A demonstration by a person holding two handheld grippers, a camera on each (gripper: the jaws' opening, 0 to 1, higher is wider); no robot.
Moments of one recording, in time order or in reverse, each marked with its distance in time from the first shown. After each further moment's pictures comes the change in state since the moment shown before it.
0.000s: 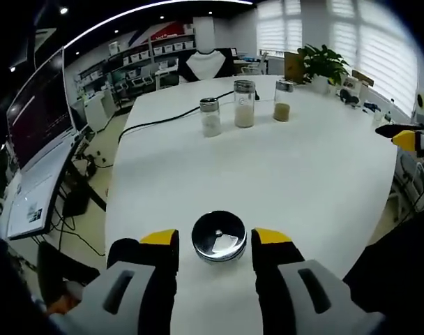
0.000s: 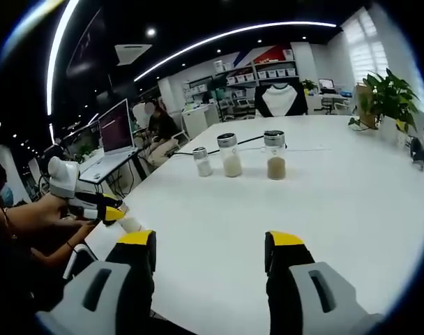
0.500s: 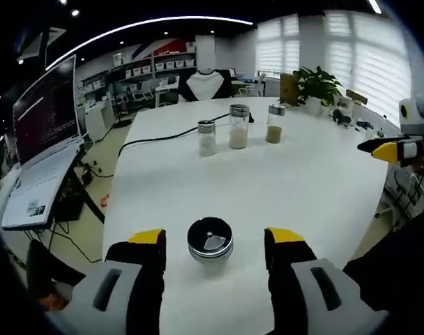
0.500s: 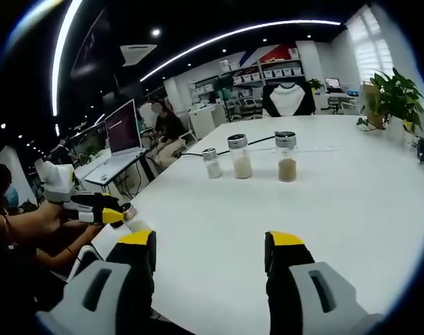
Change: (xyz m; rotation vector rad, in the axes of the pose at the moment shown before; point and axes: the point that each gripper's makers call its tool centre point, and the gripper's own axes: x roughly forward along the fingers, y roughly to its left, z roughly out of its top) left arm -0.021 -0.009 0.011 -0.056 -0.131 -0.040; right arm 0.008 0.014 0.006 0.005 0.000 0.050
